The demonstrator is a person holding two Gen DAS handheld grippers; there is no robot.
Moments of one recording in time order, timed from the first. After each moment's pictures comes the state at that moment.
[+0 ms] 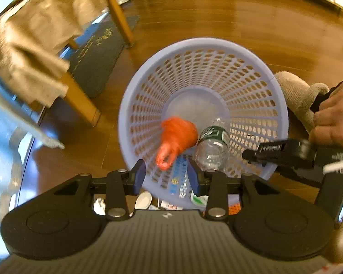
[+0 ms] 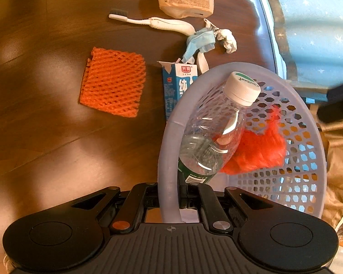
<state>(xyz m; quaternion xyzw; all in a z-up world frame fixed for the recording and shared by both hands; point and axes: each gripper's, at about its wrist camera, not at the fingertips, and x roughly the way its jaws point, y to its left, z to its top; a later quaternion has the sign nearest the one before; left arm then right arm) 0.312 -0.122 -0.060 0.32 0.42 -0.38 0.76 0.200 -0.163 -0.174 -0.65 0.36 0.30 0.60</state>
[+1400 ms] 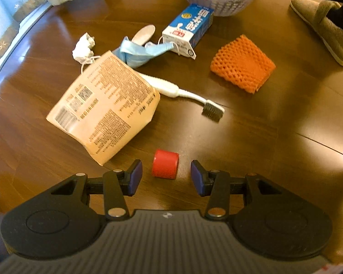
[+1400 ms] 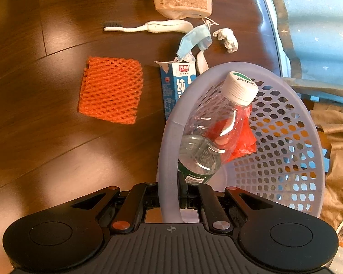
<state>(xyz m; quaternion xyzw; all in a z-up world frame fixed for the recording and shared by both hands) 0.218 0.079 -0.237 0.26 0.51 -0.31 0.75 0.206 -0.154 -0.162 -0.65 0.38 0.30 0.59</state>
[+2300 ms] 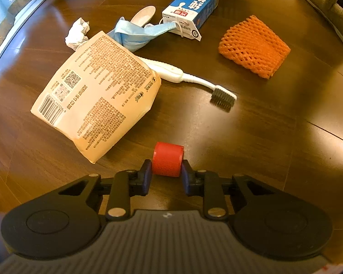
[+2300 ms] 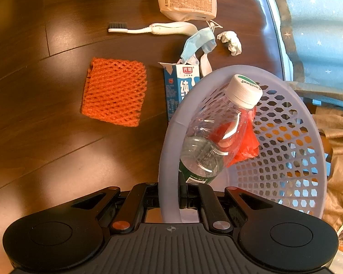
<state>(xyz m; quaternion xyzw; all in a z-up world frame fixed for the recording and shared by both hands) 0.227 0.071 -0.267 0.28 0.53 -0.30 0.74 0.203 -0.153 -0.163 -0.65 0.38 0.31 0.58</state>
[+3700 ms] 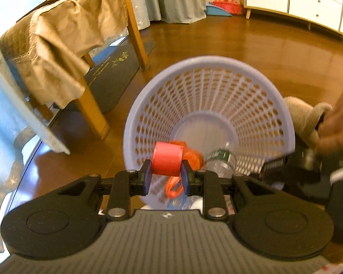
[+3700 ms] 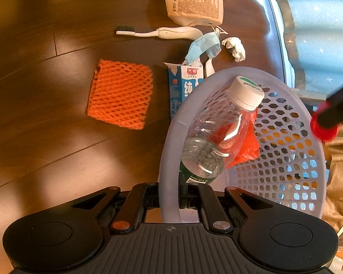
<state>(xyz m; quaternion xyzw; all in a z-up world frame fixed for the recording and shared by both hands) 0.312 -0.097 -0.060 0.25 0.35 -0.38 0.82 0.195 -0.152 -0.162 -0.66 0.37 0.32 0.58</state>
